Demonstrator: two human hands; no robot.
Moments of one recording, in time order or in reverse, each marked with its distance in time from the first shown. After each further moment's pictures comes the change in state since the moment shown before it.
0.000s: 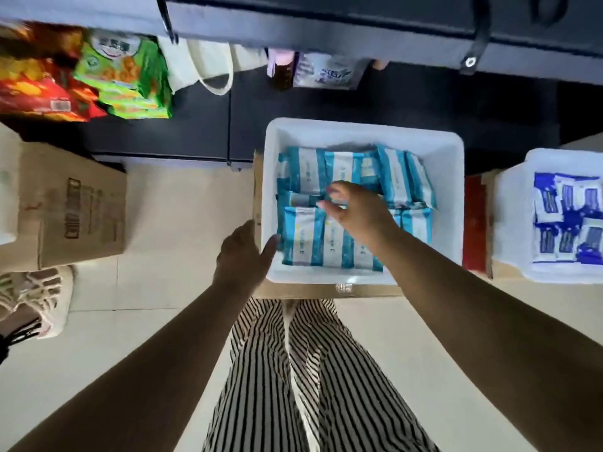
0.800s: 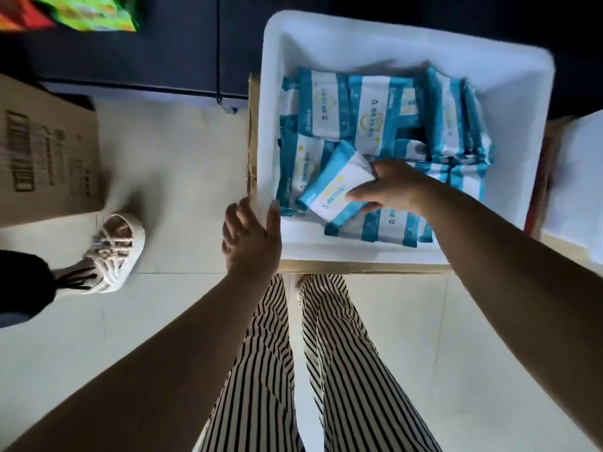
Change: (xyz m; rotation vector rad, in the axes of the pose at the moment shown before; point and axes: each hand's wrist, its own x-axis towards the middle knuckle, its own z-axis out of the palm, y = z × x) left_hand 0.037 -0.034 0.099 -0.233 0.085 -0.248; right_hand 0.058 0.077 0.058 0.356 -0.381 0.234
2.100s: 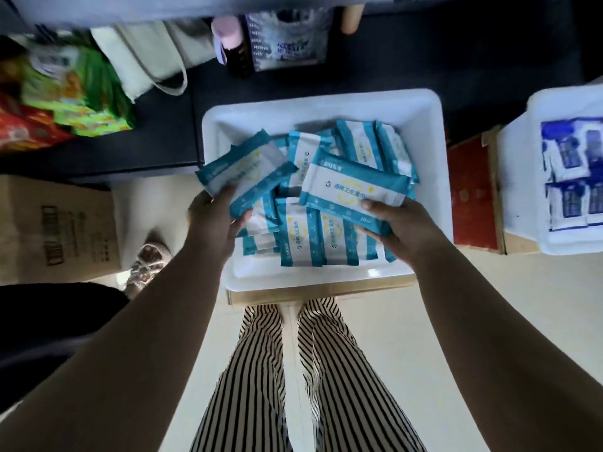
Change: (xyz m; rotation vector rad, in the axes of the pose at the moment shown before) left_hand -0.013 0.126 -0.039 -0.988 -0.043 -0.101; right_hand -0.082 0.067 -0.055 1.218 0.253 -0.099
